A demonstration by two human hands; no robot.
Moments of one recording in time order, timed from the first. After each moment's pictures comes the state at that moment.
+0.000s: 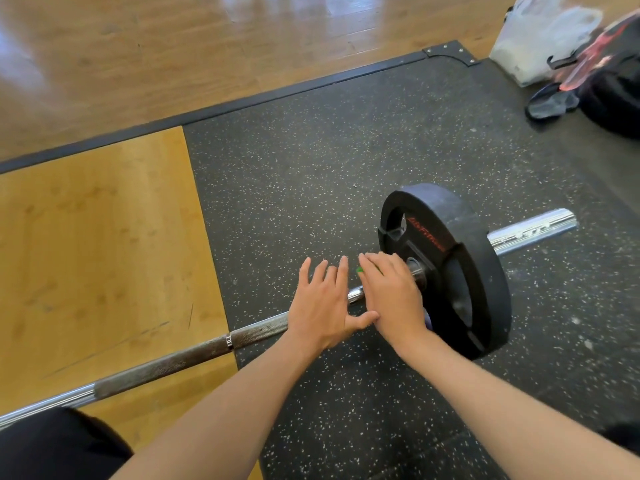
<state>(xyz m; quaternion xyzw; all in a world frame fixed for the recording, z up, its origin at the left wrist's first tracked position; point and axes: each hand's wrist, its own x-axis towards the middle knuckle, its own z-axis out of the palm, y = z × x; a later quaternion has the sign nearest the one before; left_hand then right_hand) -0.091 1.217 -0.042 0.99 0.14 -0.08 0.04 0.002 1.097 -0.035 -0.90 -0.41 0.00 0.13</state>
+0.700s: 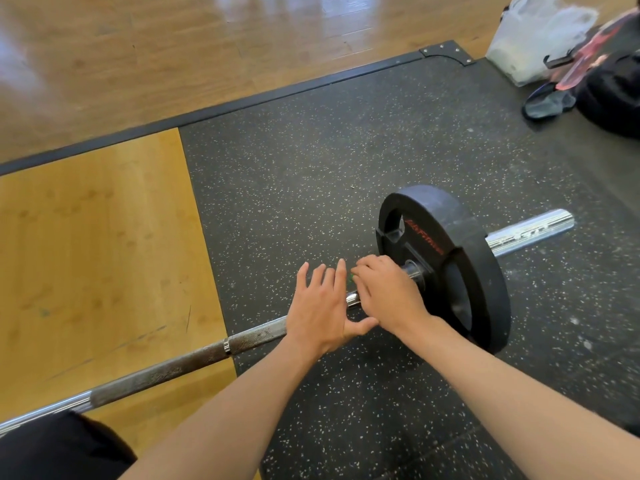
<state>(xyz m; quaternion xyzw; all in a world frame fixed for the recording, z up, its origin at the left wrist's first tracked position) -0.090 1.216 -0.044 0.99 0.14 -0.07 0.04 0.022 1.103 -0.020 -0.87 -0.46 0.09 0.14</state>
